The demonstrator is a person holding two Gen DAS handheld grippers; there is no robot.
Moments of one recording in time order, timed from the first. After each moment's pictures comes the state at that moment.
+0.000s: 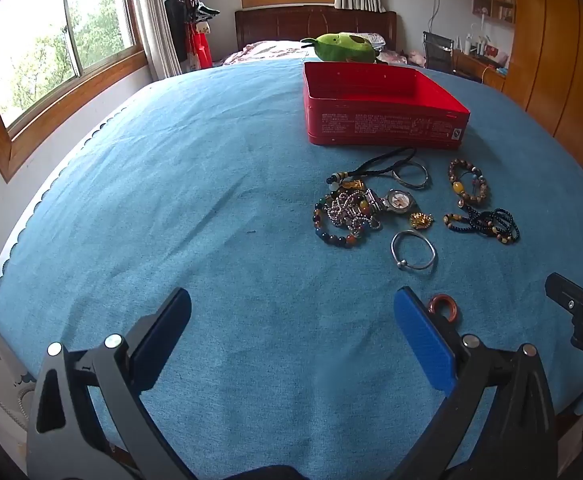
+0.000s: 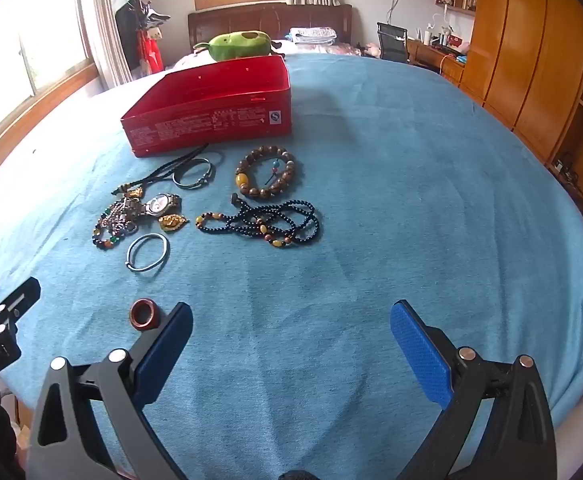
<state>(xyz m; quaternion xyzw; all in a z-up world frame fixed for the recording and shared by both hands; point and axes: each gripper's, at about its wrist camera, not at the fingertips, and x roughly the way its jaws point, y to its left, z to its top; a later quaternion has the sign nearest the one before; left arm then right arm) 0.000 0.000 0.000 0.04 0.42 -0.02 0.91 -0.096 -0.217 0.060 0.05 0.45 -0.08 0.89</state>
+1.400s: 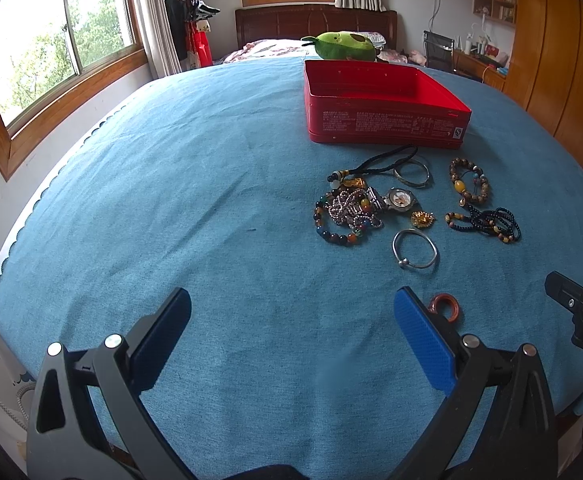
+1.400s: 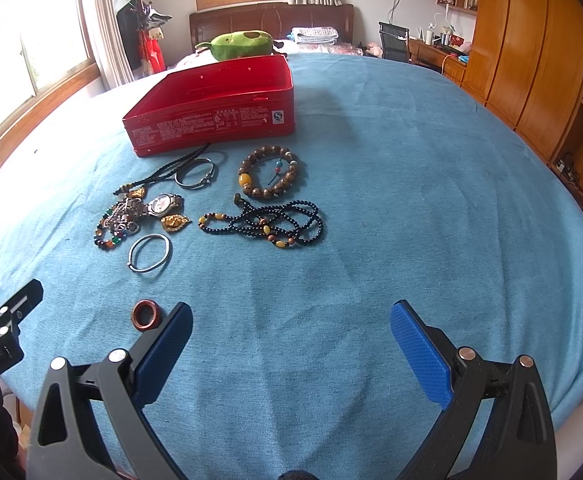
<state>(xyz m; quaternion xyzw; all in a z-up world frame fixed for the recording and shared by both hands) 0.000 0.000 0.000 0.04 0.42 -0.02 0.91 -0.093 -0.216 0.058 0.05 0.45 -0.08 0.89</state>
